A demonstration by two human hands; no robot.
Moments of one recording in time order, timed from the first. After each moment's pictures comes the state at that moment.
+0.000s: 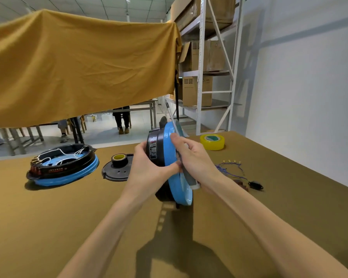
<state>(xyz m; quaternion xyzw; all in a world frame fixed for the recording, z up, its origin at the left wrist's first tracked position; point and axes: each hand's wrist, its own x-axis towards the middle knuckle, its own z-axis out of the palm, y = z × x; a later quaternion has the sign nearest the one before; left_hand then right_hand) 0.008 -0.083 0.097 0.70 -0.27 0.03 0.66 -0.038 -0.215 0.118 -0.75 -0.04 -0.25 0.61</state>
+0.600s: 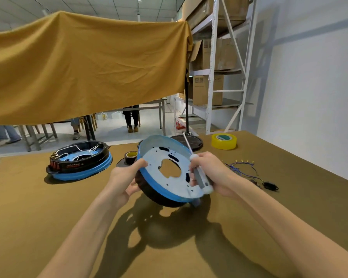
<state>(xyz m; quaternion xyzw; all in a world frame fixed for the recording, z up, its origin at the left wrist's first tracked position) 0.072 -0.020 0.067 0.64 -0.01 -0.12 0.76 -0.021 -0.236 0.091 -0.73 0.08 -0.05 0.68</state>
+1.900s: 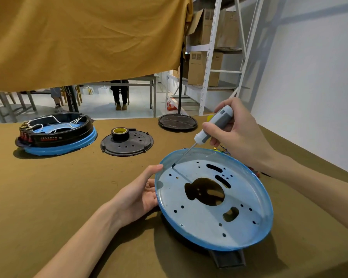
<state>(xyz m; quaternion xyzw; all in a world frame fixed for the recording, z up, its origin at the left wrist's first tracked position) 0.047 -0.046 -0.004 0.48 -0.08 -0.44 0.75 -0.041 -0.275 0.109 -0.85 -0.06 -0.34 0.40</state>
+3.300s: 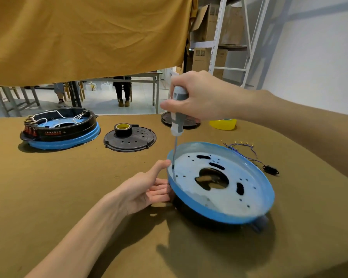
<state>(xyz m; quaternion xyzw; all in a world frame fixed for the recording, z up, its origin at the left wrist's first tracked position) 0.048 -0.052 0.005 0.62 -0.04 -0.39 0.68 0.003 -0.215 0.194 -0.97 -0.12 -0.18 0.10</state>
